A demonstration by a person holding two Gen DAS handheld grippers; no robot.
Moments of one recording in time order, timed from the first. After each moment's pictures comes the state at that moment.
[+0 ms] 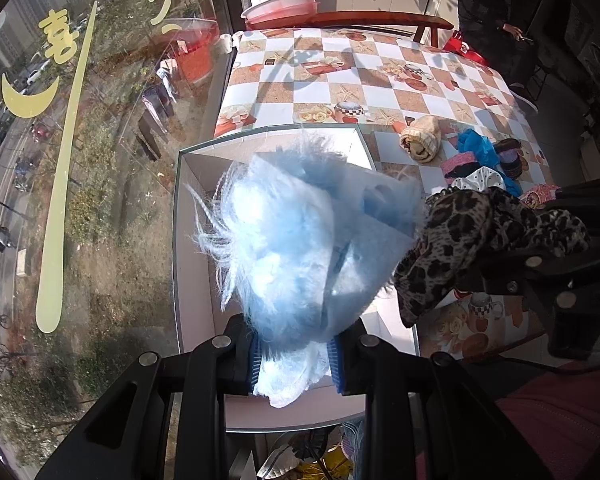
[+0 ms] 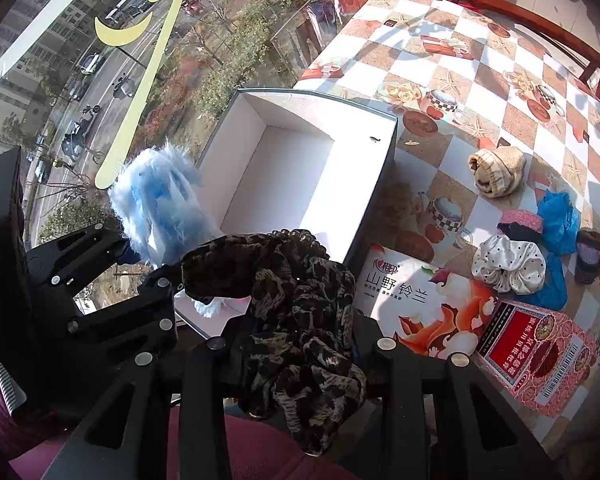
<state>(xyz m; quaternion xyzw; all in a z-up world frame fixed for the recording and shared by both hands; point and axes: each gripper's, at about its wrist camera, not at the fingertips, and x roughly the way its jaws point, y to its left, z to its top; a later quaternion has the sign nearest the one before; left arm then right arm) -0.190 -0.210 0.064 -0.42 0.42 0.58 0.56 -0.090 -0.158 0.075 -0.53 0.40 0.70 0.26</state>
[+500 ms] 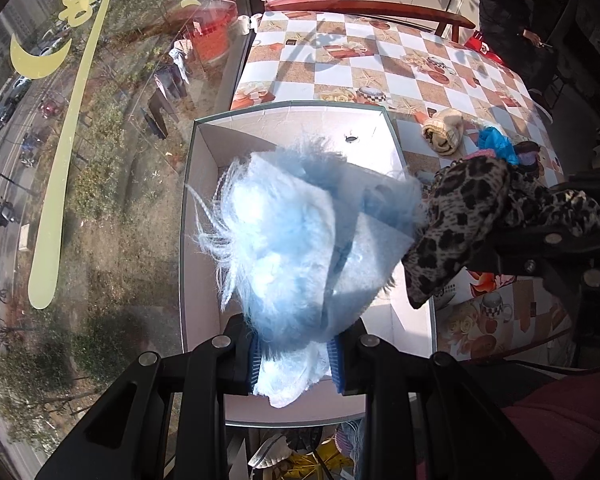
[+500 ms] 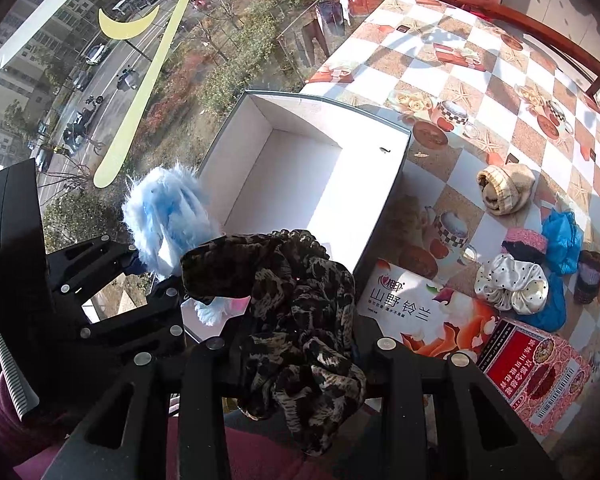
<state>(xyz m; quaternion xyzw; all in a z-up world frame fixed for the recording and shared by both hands) -0.202 -0.210 0.045 -0.45 0.42 0.59 0.53 -0.107 -0.152 0.069 -0.54 0.39 0.71 0.25</state>
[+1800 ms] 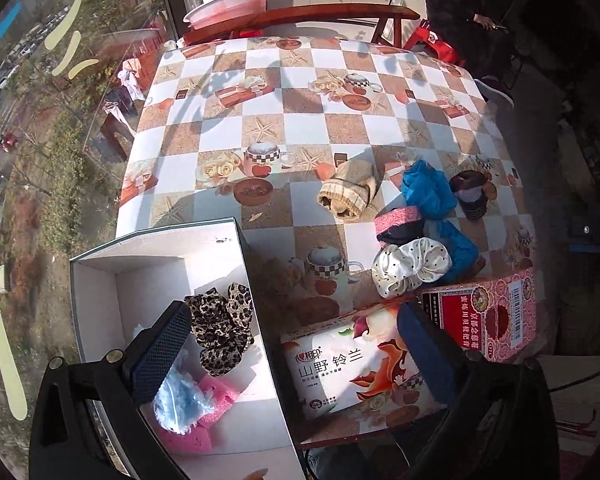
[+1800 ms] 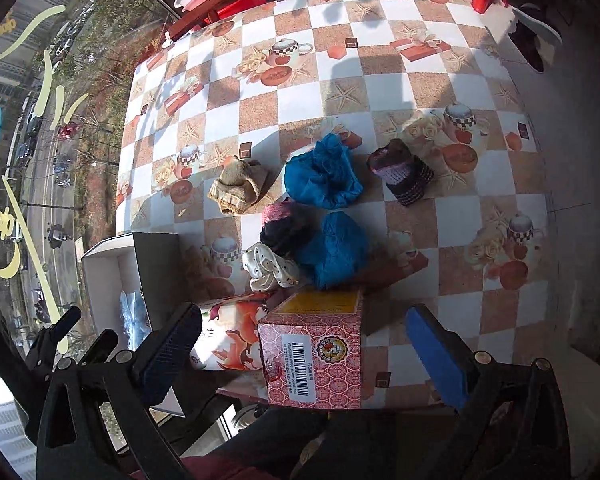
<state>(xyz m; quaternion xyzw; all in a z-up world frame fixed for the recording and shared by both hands) -0.082 -0.071 0.058 -0.43 0.44 0.52 0.59 0.180 -0.041 0.068 -0.42 0.58 0.52 0.46</state>
